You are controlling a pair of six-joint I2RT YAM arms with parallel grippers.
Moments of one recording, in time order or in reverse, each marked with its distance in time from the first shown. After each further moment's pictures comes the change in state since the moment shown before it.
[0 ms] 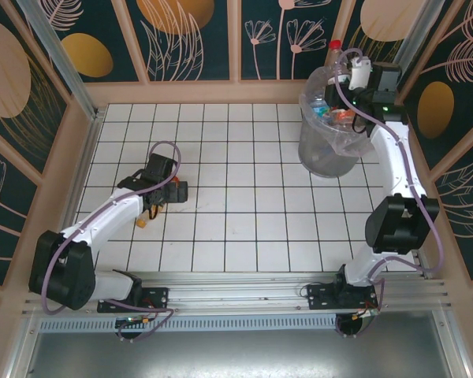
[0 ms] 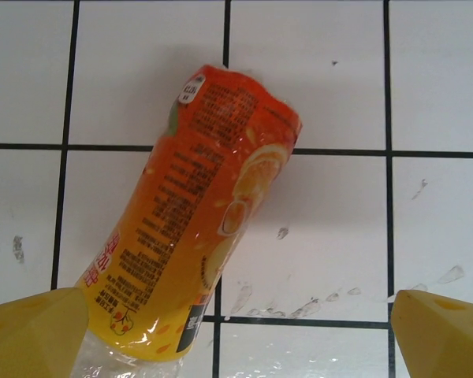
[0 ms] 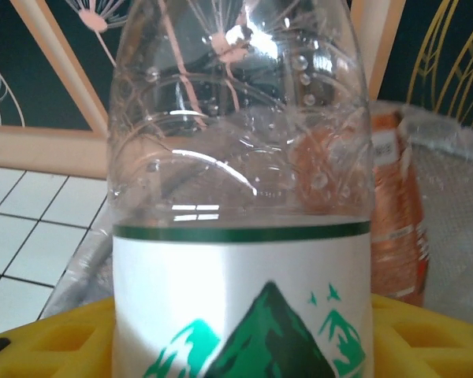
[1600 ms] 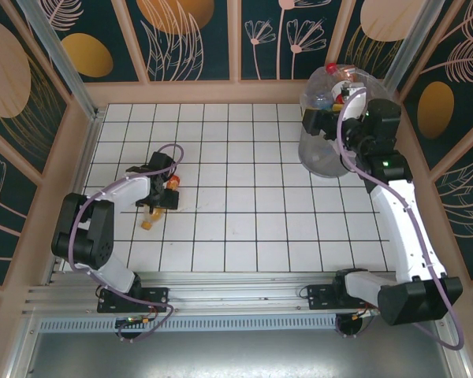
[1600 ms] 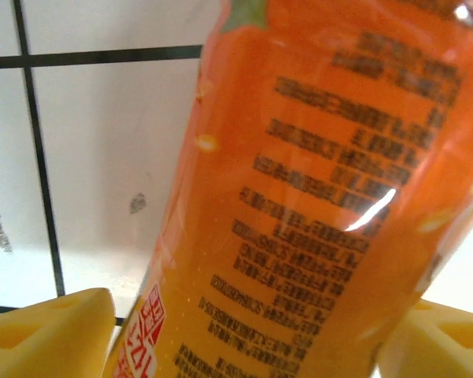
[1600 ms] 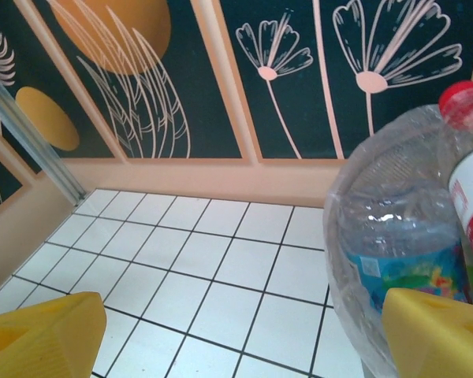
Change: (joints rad) left arm 0.112 0.289 0.070 -0.087 0.034 0.127; right arm 0.166 -0.521 -0.433 0.145 -0.034 0.238
